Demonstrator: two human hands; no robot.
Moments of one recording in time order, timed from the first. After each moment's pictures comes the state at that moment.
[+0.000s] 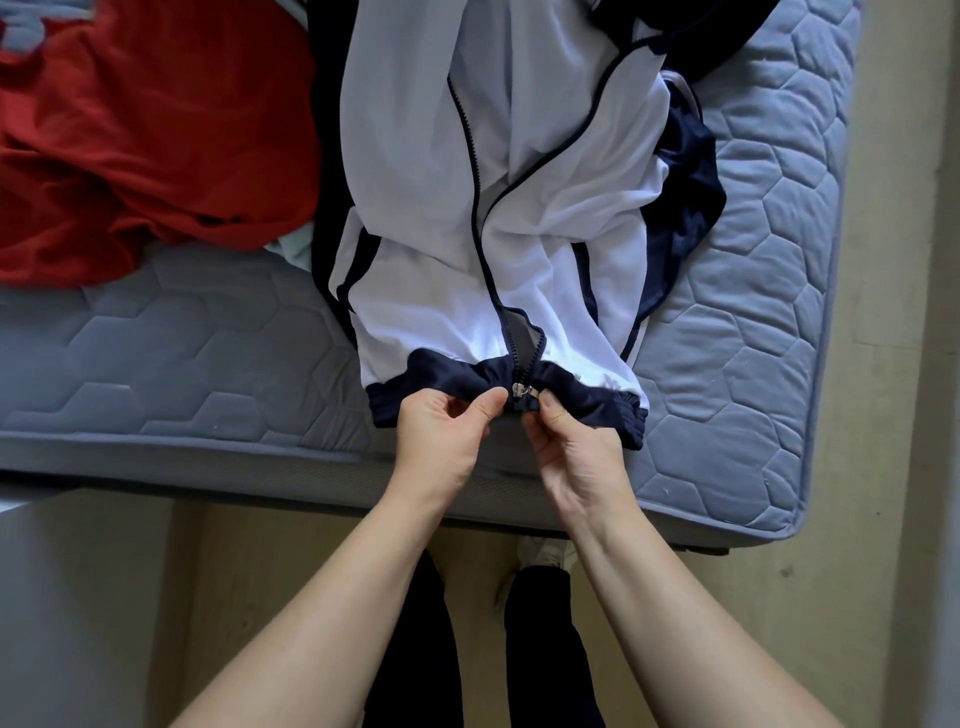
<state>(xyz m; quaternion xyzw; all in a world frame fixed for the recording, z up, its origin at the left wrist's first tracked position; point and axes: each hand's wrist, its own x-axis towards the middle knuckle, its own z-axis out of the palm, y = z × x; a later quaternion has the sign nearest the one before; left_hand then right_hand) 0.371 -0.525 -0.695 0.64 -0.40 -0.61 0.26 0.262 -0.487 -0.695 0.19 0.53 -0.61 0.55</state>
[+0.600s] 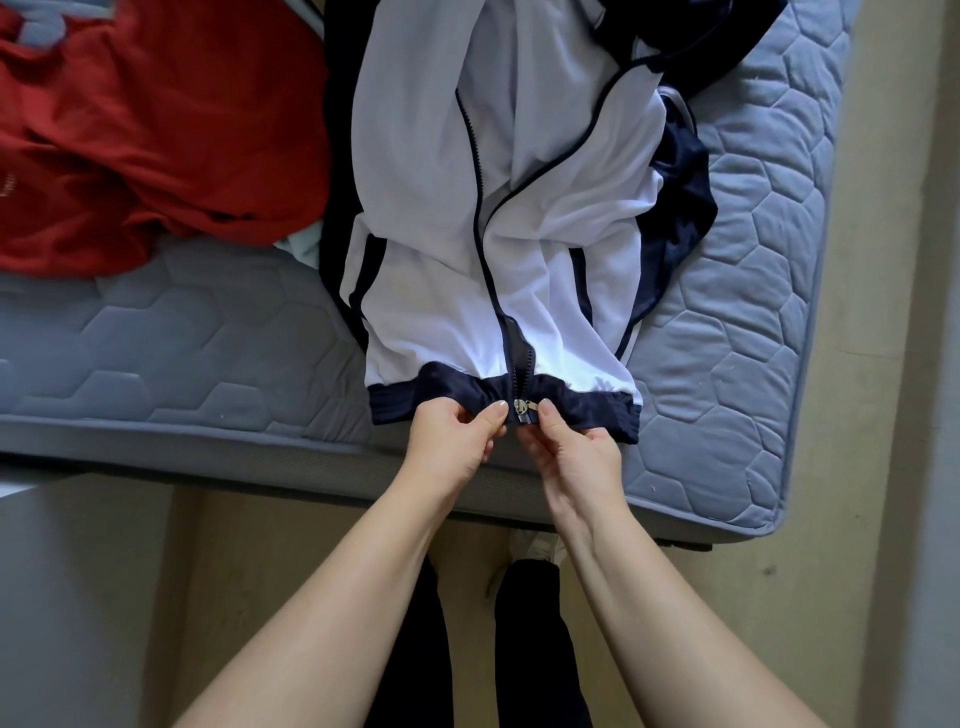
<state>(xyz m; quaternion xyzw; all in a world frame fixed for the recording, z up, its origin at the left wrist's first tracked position) 0.368 -0.521 -0.686 0.67 -0.35 -0.64 0.14 0.262 -0.477 -0.683 0.19 0.63 -0.54 0.53</state>
